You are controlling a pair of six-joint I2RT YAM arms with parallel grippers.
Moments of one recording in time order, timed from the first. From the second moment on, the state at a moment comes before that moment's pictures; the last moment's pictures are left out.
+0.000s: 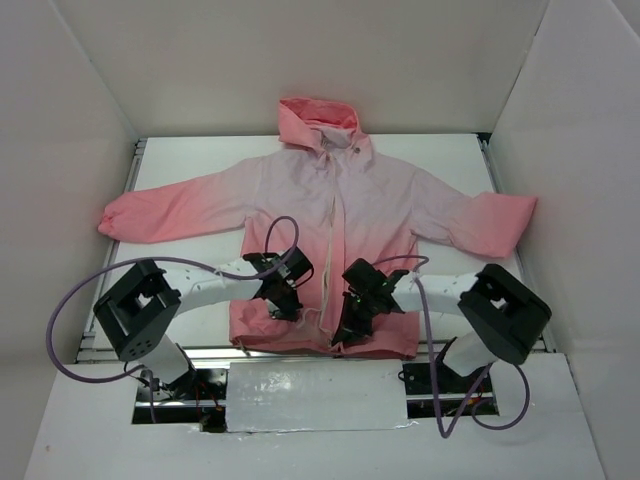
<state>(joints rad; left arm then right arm) -0.86 1.58 0.88 -0.61 -0.03 -1.10 0.82 1.46 0.55 -0.30 -0.40 1.14</state>
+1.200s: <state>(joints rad) -0.85 1.22 0.74 -0.64 0.04 -0.87 0.48 2.19 1.50 -0.58 -0.55 0.86</state>
